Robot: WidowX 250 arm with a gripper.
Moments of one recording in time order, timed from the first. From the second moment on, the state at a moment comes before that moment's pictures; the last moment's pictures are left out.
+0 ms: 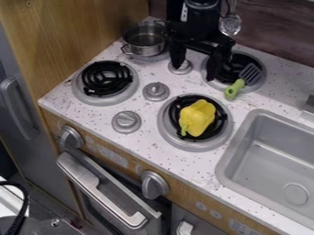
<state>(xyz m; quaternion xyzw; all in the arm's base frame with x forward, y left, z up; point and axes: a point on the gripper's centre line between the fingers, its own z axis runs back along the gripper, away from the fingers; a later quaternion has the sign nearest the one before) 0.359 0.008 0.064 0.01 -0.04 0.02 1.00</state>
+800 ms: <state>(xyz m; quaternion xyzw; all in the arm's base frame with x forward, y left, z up) 0.424 -0.034 0.006 -0.03 -0.05 -0.07 1.00</state>
